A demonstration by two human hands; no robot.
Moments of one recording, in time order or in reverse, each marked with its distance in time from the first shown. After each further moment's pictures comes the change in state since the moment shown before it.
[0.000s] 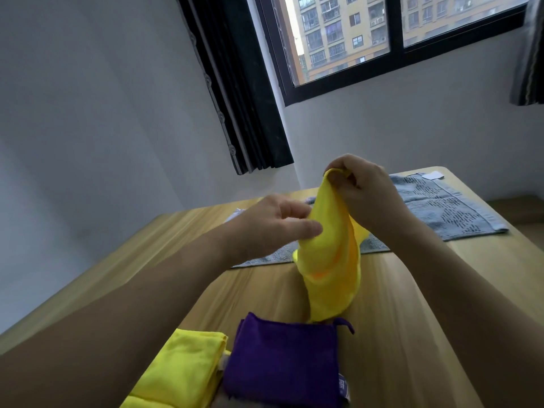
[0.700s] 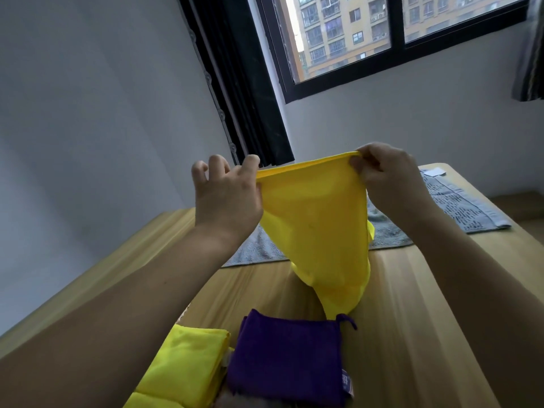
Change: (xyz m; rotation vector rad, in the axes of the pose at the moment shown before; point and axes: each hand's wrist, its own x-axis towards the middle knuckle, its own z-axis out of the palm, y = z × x) left_hand 0.011 -0.040 -0.026 1.269 0.886 0.003; right_hand 0.007 0.005 -0.019 -0.109 0.093 0.081
